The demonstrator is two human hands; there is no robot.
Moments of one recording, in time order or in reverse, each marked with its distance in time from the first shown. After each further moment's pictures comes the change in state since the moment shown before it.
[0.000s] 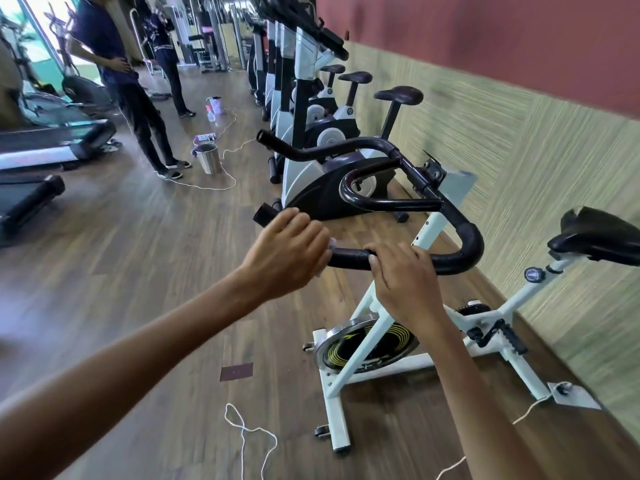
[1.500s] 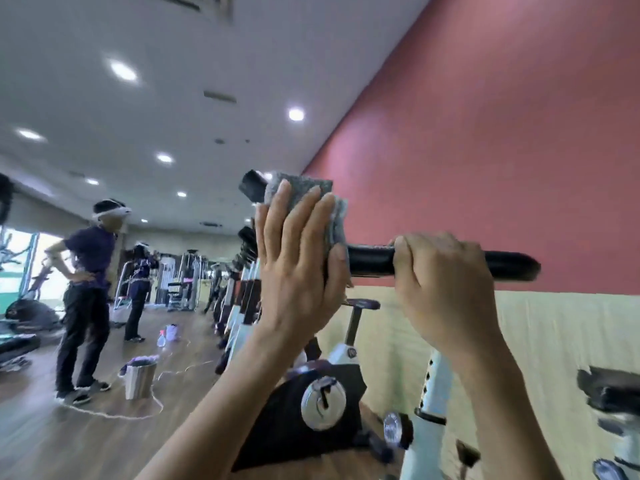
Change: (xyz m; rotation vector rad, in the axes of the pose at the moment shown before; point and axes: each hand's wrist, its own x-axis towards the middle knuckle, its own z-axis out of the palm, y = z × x) left_hand 0.009 0.046 0.132 -0.209 1.238 -0.273; right_hand 0.017 0.014 0.084 -0.272 1.070 -0.184
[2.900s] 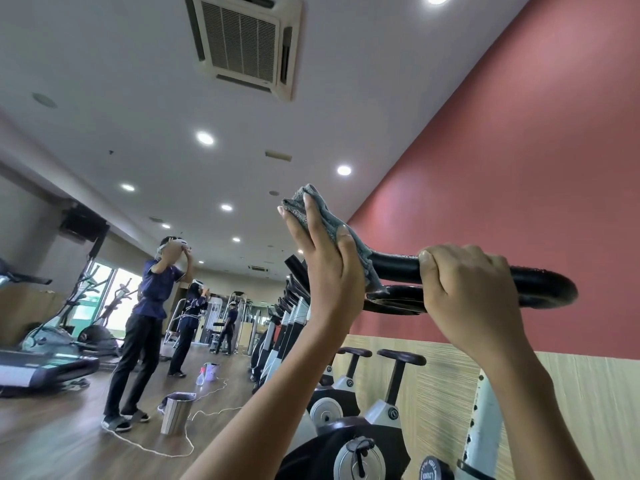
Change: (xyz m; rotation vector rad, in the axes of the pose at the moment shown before) left_hand 0.012 0.020 0.003 -0.438 0.067 -0.579; right_hand -0.002 0.010 0.011 0.039 0.070 -0.087
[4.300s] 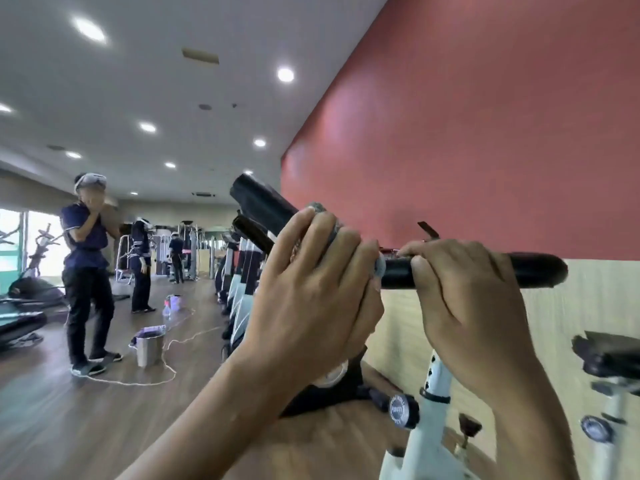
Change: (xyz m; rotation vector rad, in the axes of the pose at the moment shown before) left_hand 0.011 0.033 -0.040 0.855 -0.506 0.702; right_hand -0.001 -0.012 -0.026 0.129 -0.255 0.140
